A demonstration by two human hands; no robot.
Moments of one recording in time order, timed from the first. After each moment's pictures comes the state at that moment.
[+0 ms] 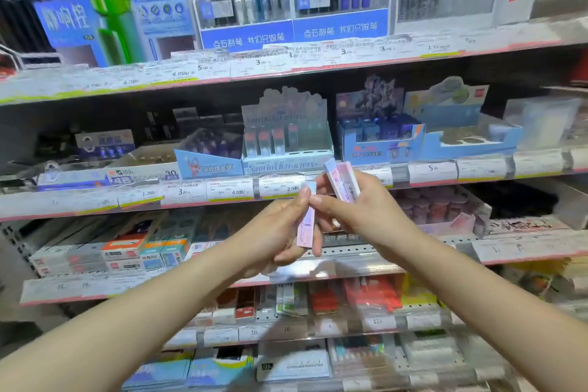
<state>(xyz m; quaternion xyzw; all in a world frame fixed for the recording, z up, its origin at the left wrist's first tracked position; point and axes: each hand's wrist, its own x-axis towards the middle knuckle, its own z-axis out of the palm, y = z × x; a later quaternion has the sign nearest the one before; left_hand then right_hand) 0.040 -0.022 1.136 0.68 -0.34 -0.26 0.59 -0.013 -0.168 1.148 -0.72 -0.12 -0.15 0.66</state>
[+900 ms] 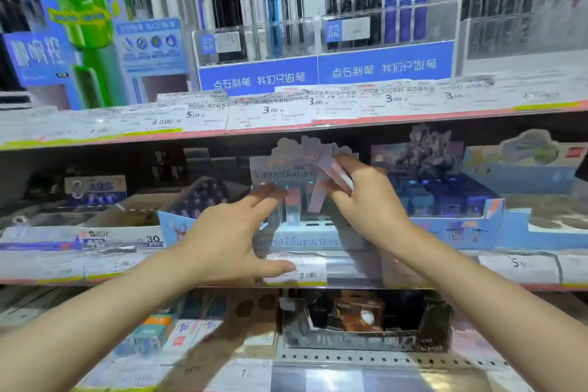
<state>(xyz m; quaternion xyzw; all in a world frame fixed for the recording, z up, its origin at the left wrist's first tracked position) 0.165 -0.003 1.184 0.93 -0.31 0.20 -0.02 0.159 -0.212 1.184 -0.88 -0.12 -0.36 0.29</state>
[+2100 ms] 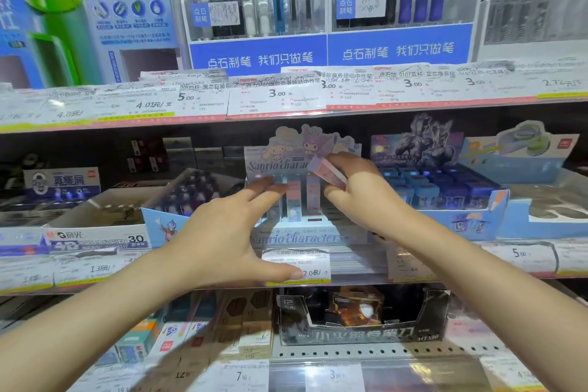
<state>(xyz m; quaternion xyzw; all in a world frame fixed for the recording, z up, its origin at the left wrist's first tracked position) 0.179 0.005 1.180 0.92 -0.36 0.17 0.06 0.171 -0.204 1.188 -0.91 -0.12 -0.30 0.27</state>
